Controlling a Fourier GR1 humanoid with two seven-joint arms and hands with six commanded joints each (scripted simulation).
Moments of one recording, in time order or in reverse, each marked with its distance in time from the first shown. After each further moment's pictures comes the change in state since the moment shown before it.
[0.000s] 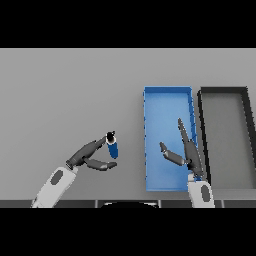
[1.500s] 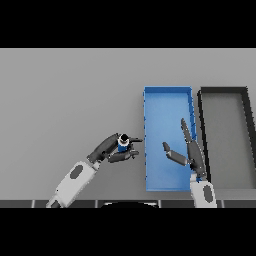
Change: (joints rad) left arm -0.115 -0.204 -0.039 -0.029 0.024 0.079 -0.085; right arm 0.004 -0.014 -0.021 0.001 -0.016 0.006 -0.006
